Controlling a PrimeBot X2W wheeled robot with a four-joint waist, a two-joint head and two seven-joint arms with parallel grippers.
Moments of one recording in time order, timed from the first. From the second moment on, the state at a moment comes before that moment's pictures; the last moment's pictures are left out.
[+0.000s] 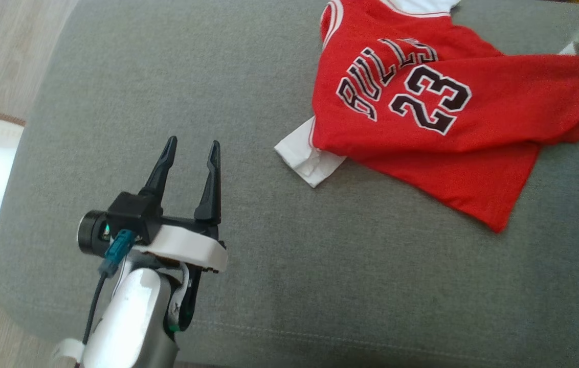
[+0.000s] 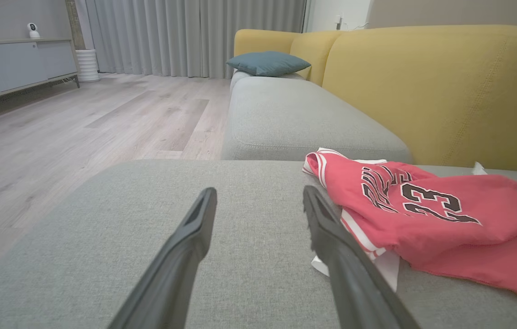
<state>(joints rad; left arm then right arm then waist) -0.26 0.07 -0.35 0.20 -0.22 0.09 -0.26 -0.91 -0.37 -0.04 0.89 -0.10 0.12 -0.11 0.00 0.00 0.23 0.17</state>
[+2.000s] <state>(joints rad) -0.56 0.11 -0.32 0.84 -0.27 -0.04 -0.09 -0.31 -0.05 -0.06 0.14 0.08 0.12 -0.11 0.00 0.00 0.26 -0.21</state>
